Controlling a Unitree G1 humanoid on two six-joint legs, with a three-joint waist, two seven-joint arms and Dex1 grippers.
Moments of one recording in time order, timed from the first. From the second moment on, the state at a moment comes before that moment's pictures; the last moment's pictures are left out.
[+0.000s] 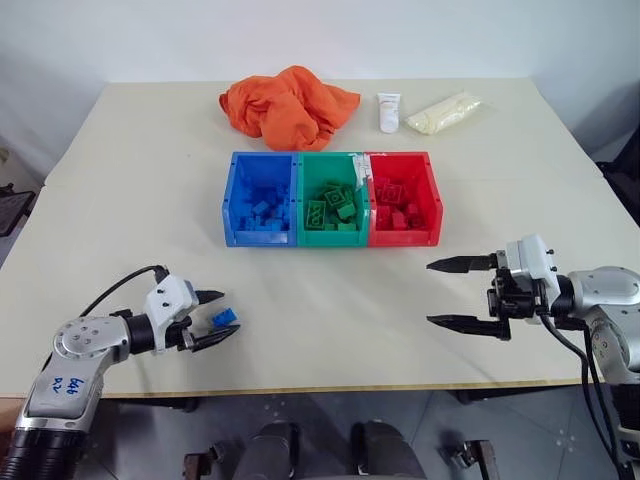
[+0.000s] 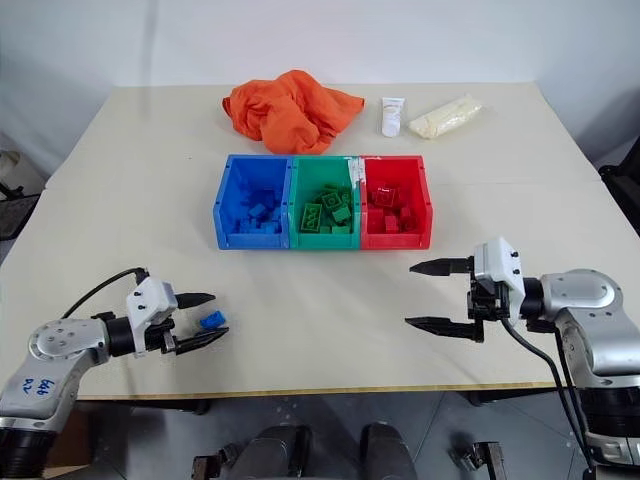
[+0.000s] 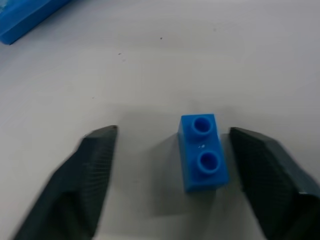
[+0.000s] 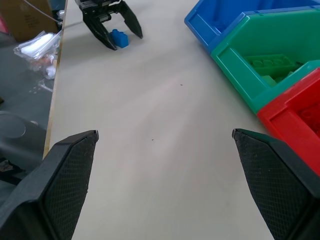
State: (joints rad) left arm -0.04 0.76 0.15 -0.09 -0.27 0.22 -0.95; right arm -0.25 -0.82 -0.16 -0.08 0.52 0.22 1.39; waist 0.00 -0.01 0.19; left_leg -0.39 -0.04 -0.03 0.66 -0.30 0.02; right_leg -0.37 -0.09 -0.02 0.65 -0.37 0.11
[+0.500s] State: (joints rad) left arm -0.23 0.72 0.13 -0.08 -0.33 0.29 -0.95; right arm -0.22 -0.80 -0.20 -0.11 0.59 0.20 1.35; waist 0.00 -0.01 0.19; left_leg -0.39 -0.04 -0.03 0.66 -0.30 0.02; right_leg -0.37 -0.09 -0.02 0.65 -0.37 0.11
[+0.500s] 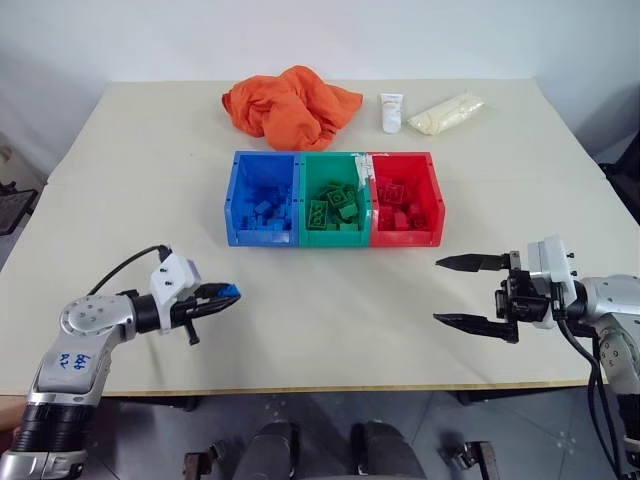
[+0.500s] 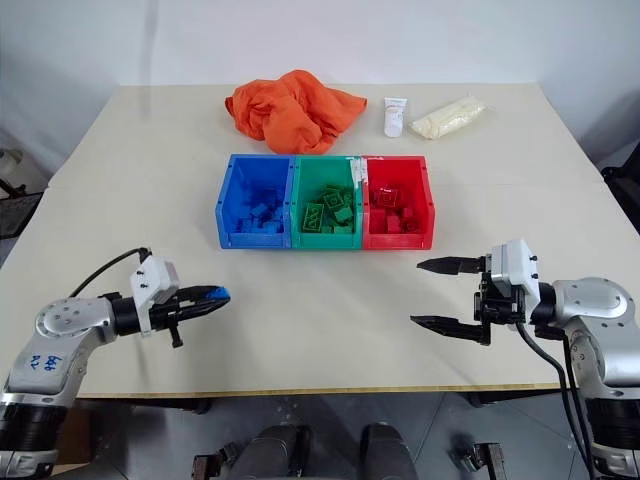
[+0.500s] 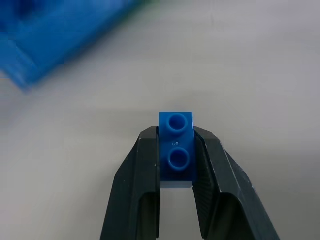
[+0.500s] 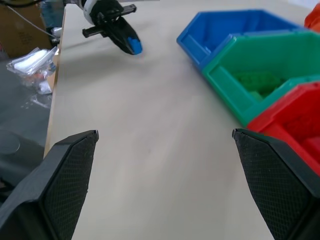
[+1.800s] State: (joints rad) left arm -0.35 0.79 0.29 0.03 -0.49 0.35 -1.12; right arm -0.46 -0.84 -0.18 0.17 0.55 0.14 1.39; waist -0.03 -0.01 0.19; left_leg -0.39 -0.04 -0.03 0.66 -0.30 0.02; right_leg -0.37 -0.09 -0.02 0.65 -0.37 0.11
